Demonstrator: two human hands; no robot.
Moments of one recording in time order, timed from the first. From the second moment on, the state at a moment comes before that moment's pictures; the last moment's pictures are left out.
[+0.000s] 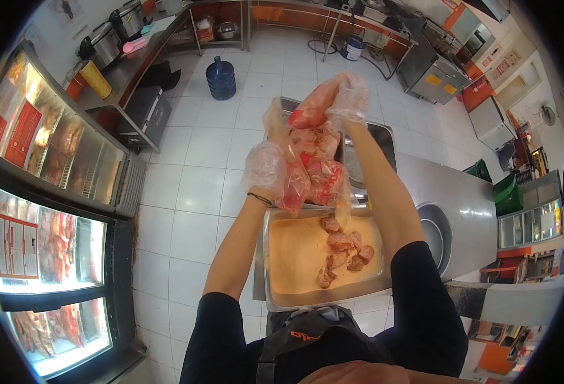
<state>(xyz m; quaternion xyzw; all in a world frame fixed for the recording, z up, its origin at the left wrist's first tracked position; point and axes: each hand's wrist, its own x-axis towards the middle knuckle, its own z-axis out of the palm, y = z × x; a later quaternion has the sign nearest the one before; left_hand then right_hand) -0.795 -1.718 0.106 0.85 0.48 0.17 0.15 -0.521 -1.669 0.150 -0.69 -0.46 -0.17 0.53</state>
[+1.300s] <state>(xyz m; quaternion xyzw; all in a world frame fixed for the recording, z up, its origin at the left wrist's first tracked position) -0.746 -1.699 0.264 0.95 0.18 0.20 0.15 -0.510 -1.818 0.335 -0.26 -0.90 -0.03 0.35</state>
